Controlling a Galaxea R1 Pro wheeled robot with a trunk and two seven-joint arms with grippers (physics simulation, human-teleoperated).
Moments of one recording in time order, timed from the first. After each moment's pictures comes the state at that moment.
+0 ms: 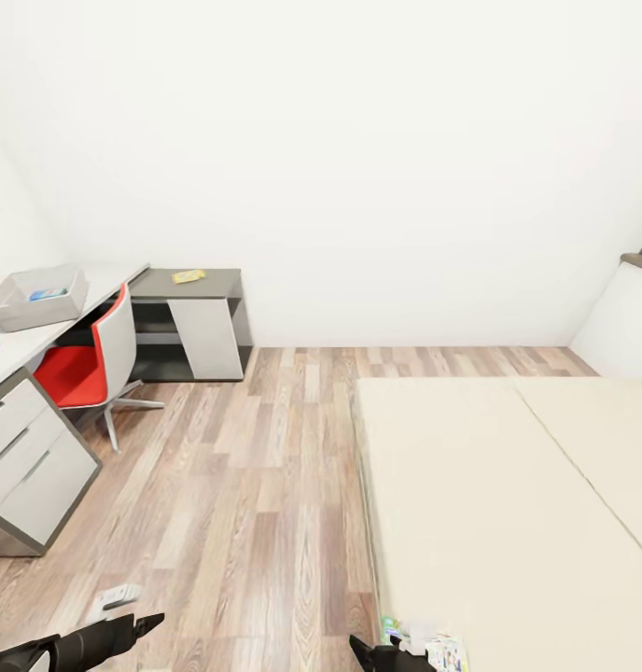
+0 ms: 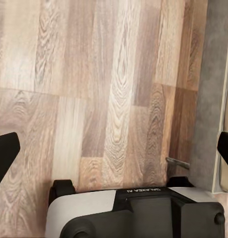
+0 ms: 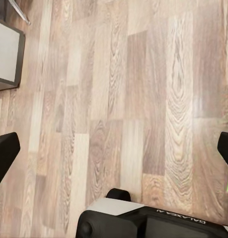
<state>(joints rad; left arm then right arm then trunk) -0.44 0.36 0.00 -0.30 0.32 0.20 -0.65 -0.08 0.09 -0.01 -0.89 -0.17 0.19 0.44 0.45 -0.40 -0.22</state>
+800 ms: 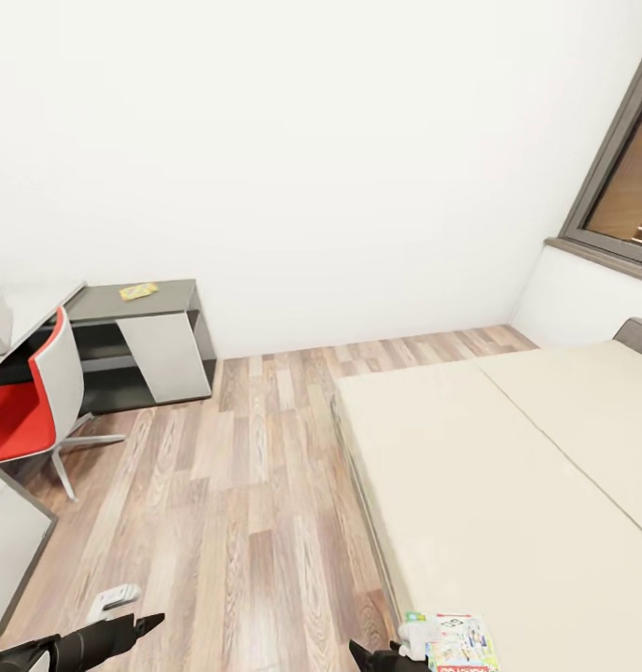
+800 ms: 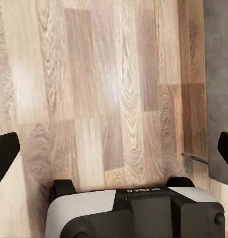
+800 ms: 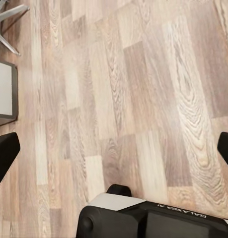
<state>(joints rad) -0.44 0.36 0.00 -0.30 0.32 0.20 -0.65 -0.08 0.09 -0.01 -0.87 -0.17 0.19 0.43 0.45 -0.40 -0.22</state>
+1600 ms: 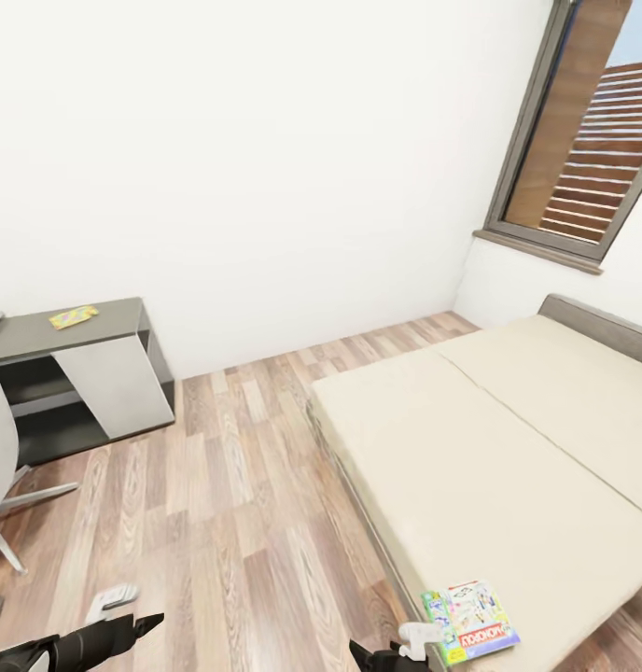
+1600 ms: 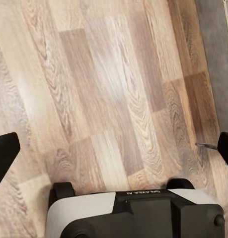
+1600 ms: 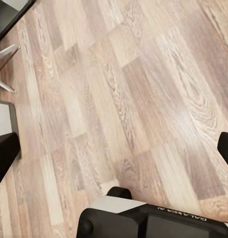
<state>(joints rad) -0.44 0.37 0.00 -0.30 0.32 0.20 -0.65 -0.08 0.09 -0.01 -0.87 -0.18 0.19 0.43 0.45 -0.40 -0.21</state>
